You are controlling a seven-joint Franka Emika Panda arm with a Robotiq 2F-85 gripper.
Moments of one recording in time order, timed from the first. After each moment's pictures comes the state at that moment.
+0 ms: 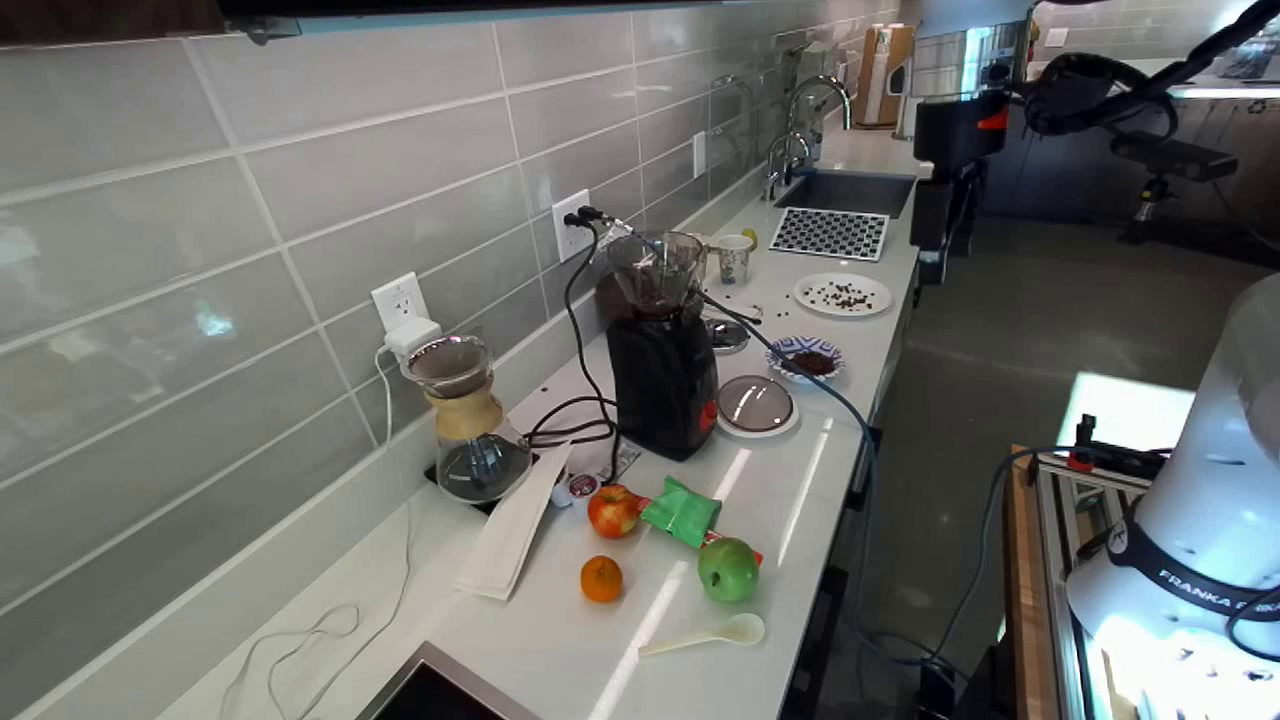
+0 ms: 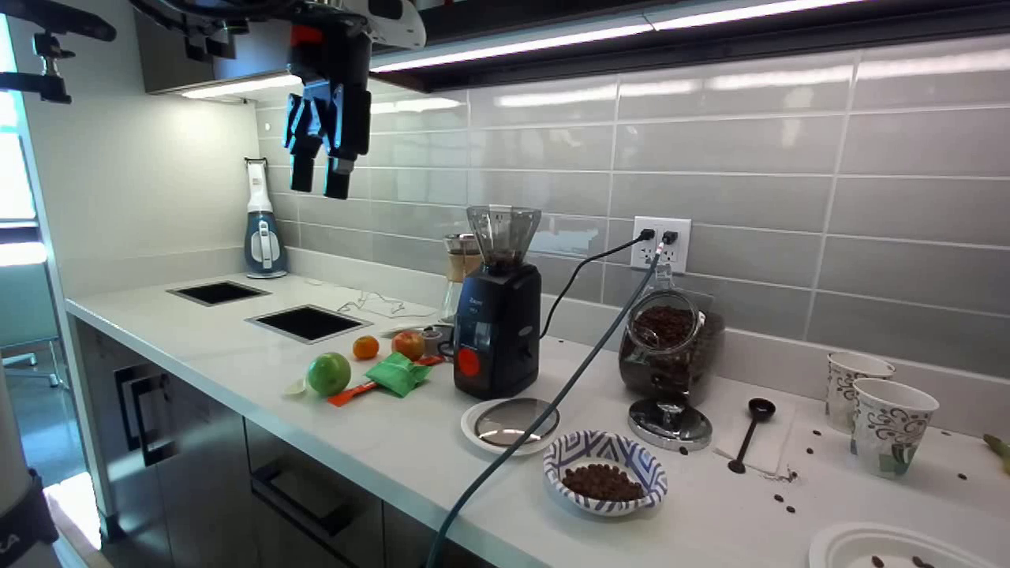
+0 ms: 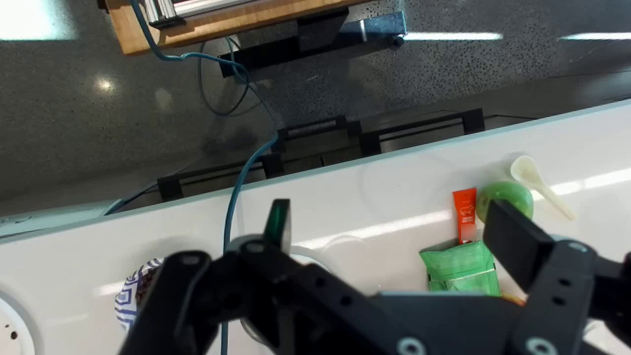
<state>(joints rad) -0.12 -0.78 -0.09 -2.51 -0.03 1.61 0.05</state>
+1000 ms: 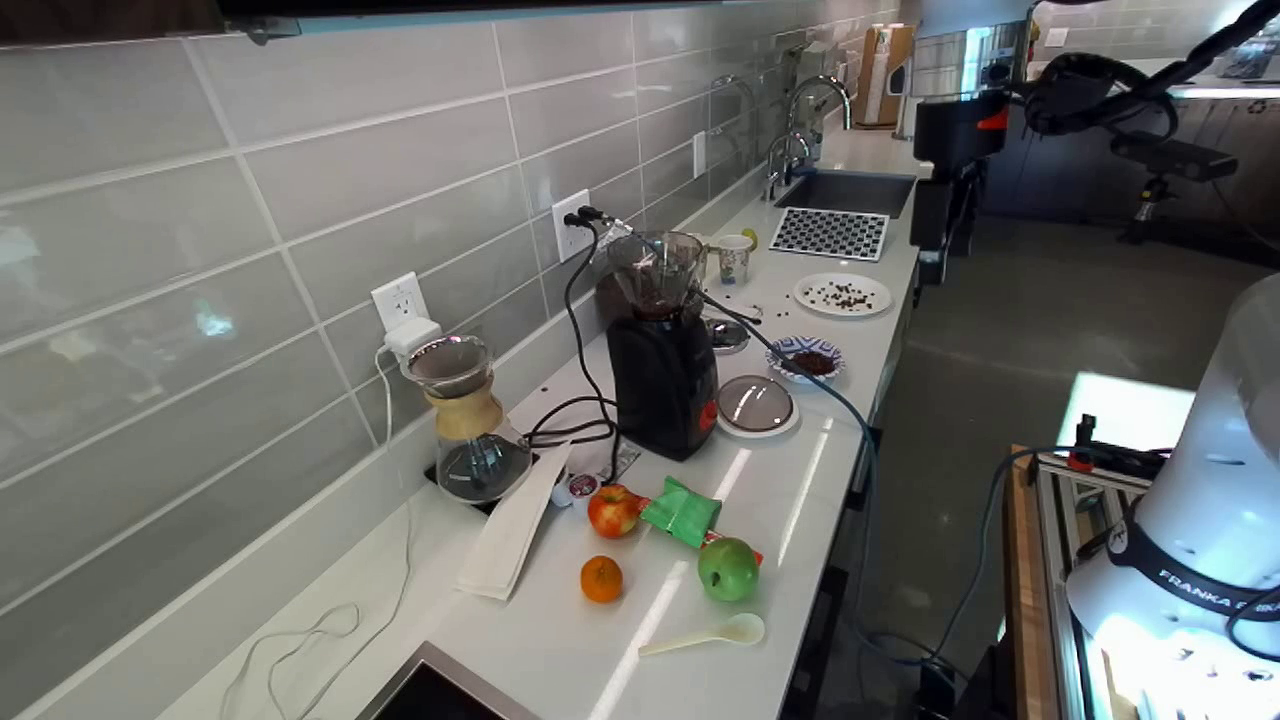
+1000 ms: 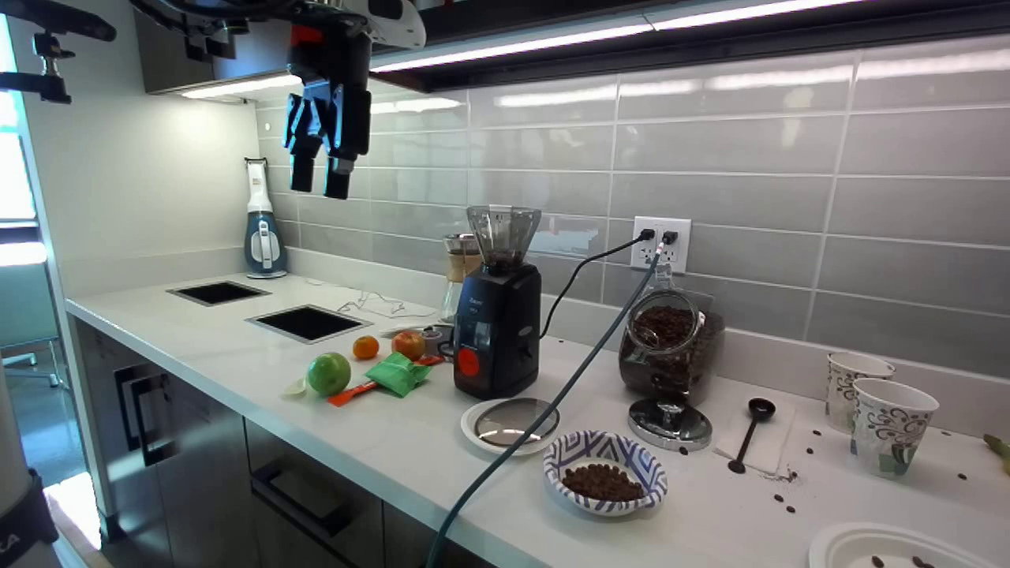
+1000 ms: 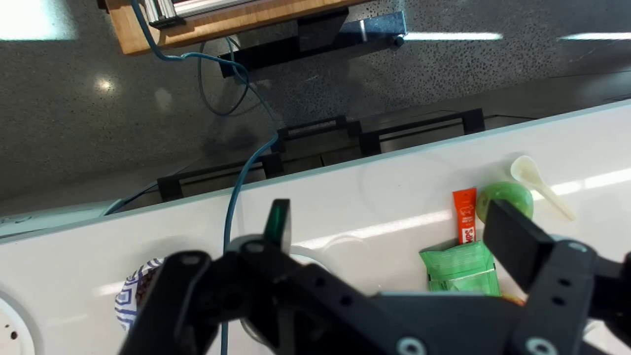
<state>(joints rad) -0.12 -0.78 -0.09 -2.51 -0.03 1.61 0.05</state>
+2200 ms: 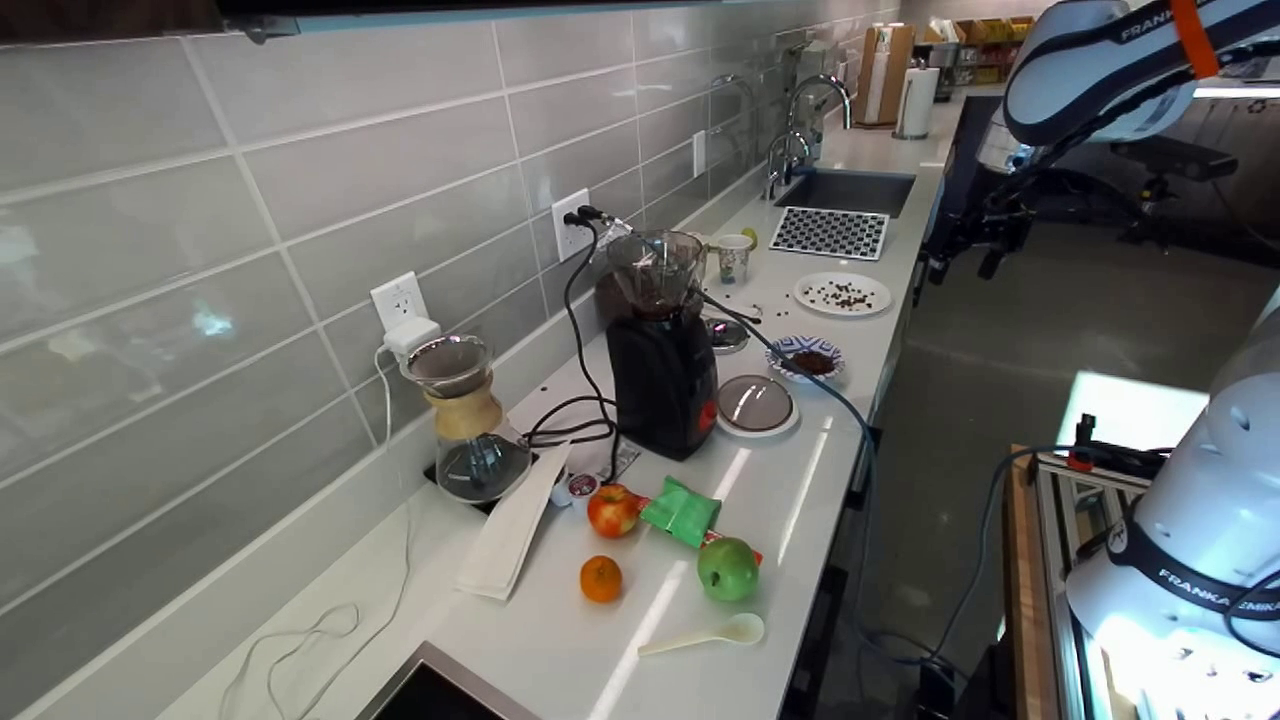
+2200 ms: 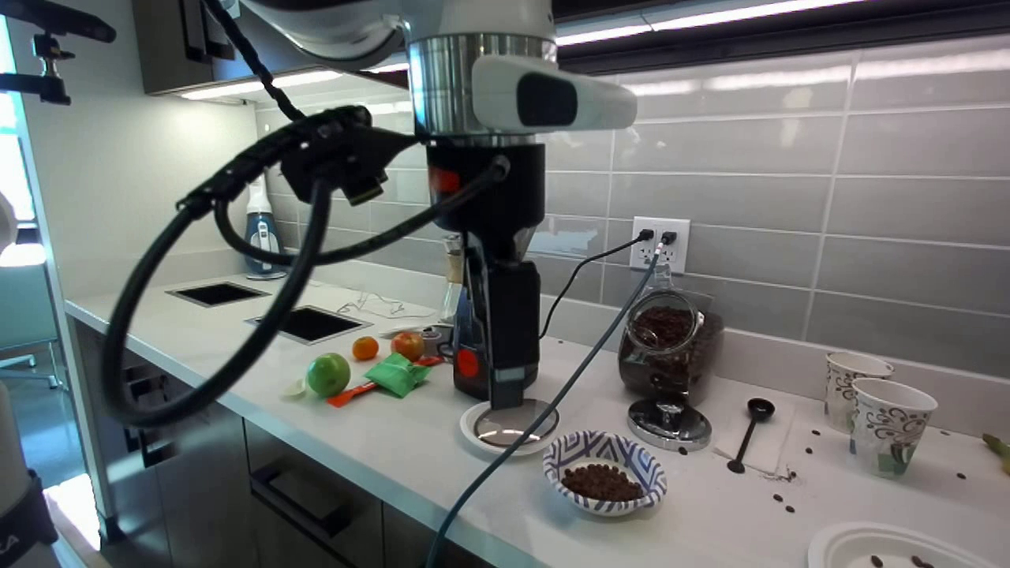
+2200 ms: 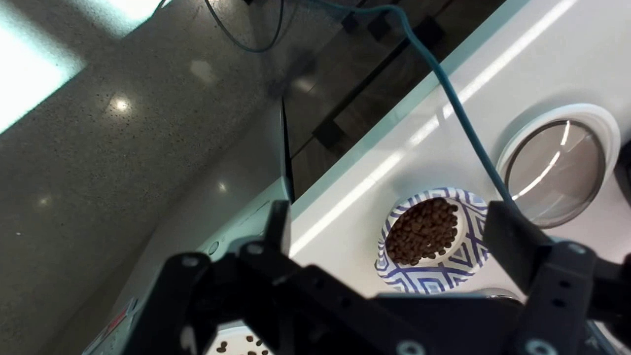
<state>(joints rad) -0.47 -0.55 -0.47 -2.67 -0.17 2.24 0.00</state>
